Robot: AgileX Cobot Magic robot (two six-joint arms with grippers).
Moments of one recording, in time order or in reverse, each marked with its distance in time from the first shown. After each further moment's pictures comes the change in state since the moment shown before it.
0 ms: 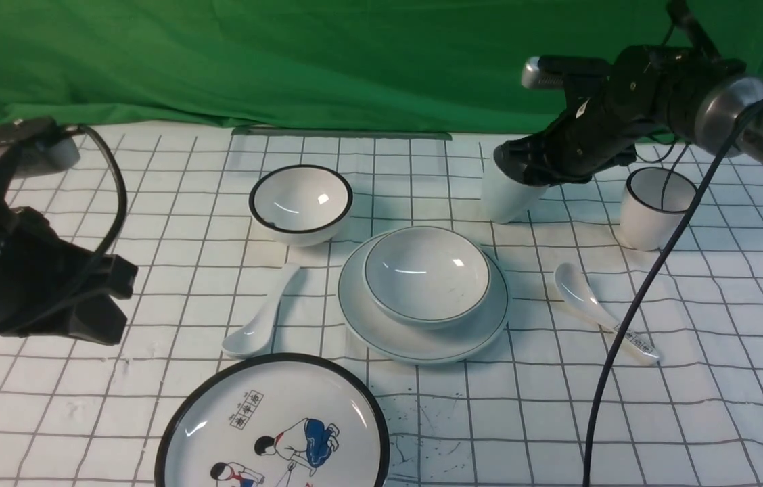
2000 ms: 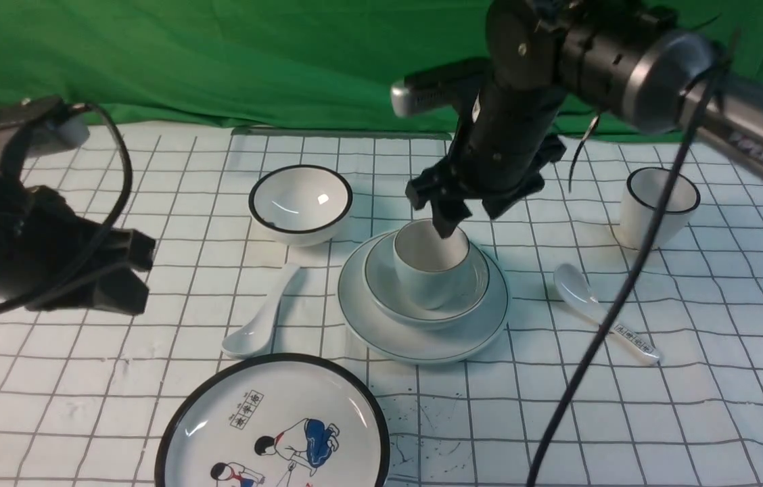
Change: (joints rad) right arm 0.314 -0.235 -0.009 -0.208 0.471 0.039; left arm -0.045 0.052 -0.036 -0.052 -0.098 0.017
